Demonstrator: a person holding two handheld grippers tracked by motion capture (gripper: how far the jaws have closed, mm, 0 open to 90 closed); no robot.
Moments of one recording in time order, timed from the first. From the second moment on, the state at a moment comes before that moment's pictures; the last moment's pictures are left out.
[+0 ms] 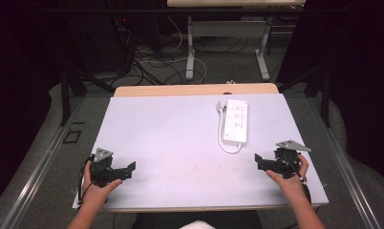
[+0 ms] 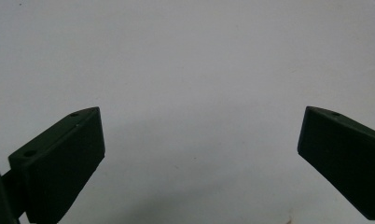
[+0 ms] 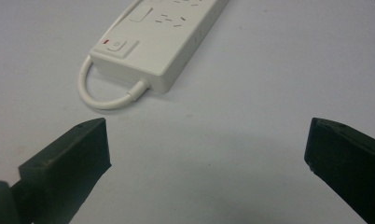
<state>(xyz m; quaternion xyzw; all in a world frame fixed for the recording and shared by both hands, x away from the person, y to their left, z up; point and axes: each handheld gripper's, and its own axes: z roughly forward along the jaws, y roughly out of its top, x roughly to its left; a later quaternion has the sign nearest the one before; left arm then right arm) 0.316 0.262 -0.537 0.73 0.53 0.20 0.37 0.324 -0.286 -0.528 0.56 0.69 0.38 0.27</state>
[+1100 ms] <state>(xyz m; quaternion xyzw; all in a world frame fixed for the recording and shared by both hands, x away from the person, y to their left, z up) 0.306 0.258 -0.535 0.74 0.53 0.20 0.37 0.324 -0.253 -0.510 0.52 0.71 0.39 0.26</state>
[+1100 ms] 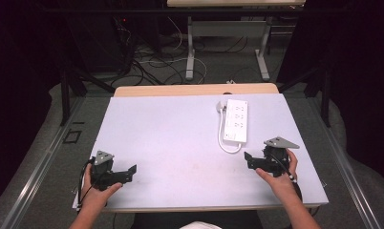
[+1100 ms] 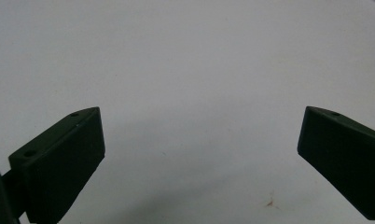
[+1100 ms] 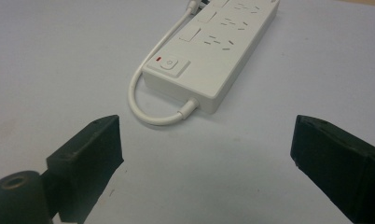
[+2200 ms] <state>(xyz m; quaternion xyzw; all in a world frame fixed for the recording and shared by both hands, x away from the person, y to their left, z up) 0.305 0.259 -0.536 0.73 0.54 0.19 0.37 0.361 -0.239 -0.471 0.51 0.73 0.40 0.23</state>
